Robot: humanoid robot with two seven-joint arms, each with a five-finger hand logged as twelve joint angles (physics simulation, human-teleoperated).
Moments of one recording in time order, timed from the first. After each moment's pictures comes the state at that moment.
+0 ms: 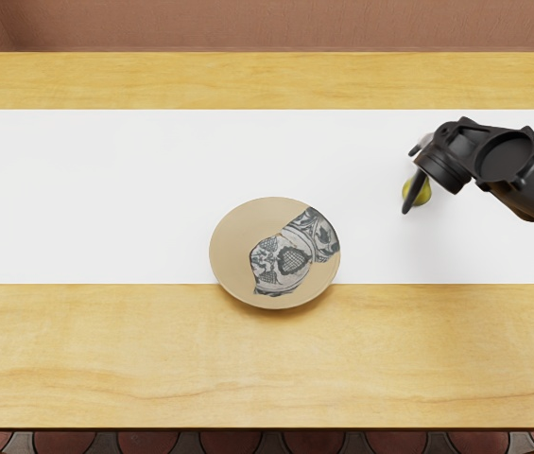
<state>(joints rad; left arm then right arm) -0.01 0.00 0.02 -0.29 -0.05 0.00 0.09 1.33 -0.14 -0.30 0.54 -0.34 -0.08 -0.61</state>
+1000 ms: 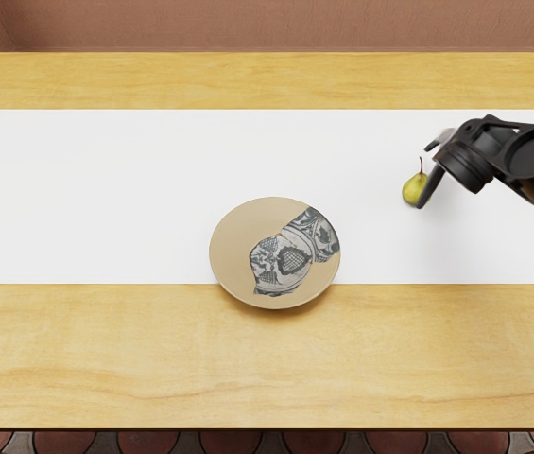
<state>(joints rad) -0.01 0.00 0.02 -0.29 -0.05 0.00 0.09 1.35 -0.25 -0.29 0.68 -0.33 -0.15 -0.61</state>
